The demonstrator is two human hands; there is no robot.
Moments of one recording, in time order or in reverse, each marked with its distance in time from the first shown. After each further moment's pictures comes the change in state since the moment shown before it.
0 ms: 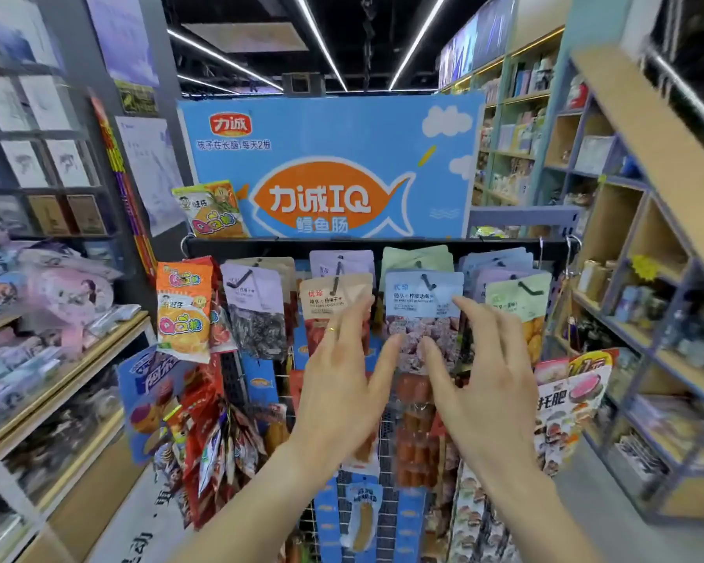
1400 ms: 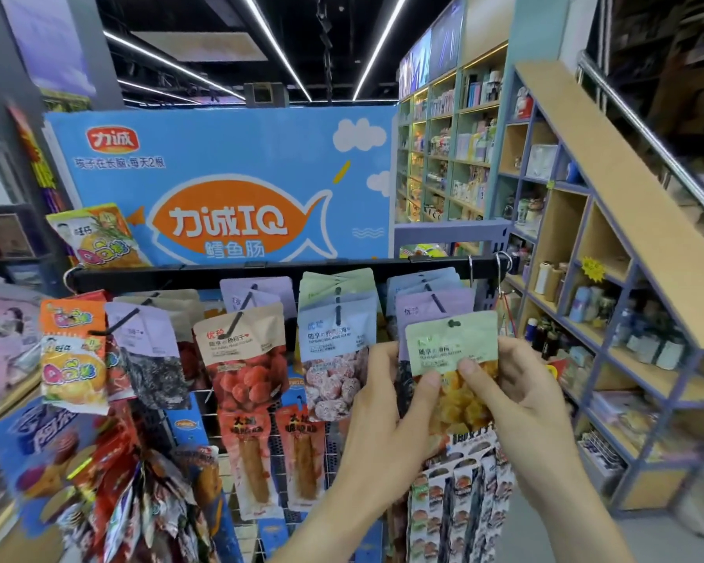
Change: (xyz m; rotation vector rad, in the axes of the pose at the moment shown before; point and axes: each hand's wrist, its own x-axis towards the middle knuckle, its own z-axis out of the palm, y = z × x) left_hand 0.015 0.076 0.096 -0.578 -0.237 -0.213; right_hand 0.036 0.093 -0.053 0.743 -0.167 0.562
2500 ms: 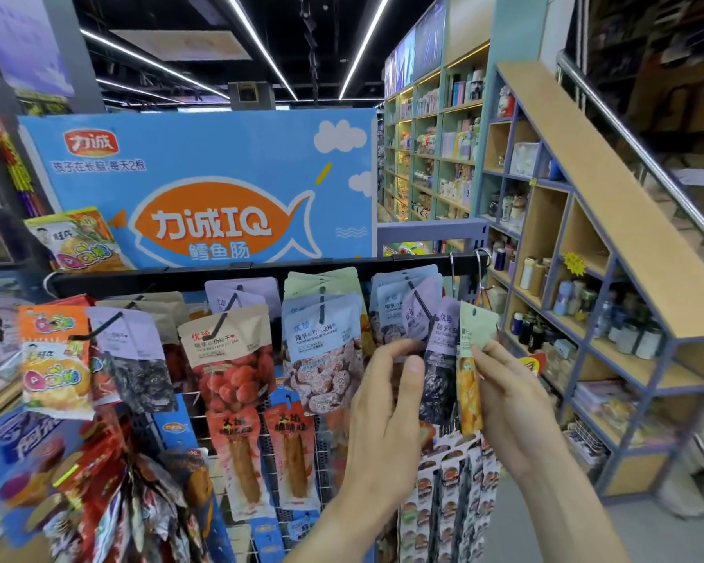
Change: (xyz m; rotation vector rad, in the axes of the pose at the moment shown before) left_hand -0.008 0.011 0.018 -0.068 0.041 -0.037; right_hand 0.016 0.009 -0.012 0.559 0.011 0.312
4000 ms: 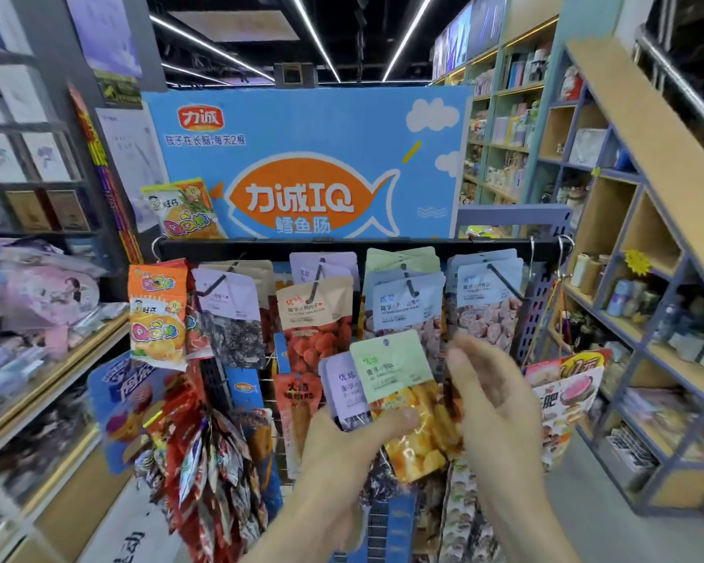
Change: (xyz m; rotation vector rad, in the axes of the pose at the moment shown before) left_hand -0.051 -0.006 -0.106 -0.367 0.158 -0.519; right_hand -0.070 0.056 0.091 -0.468 0.095 -0.263
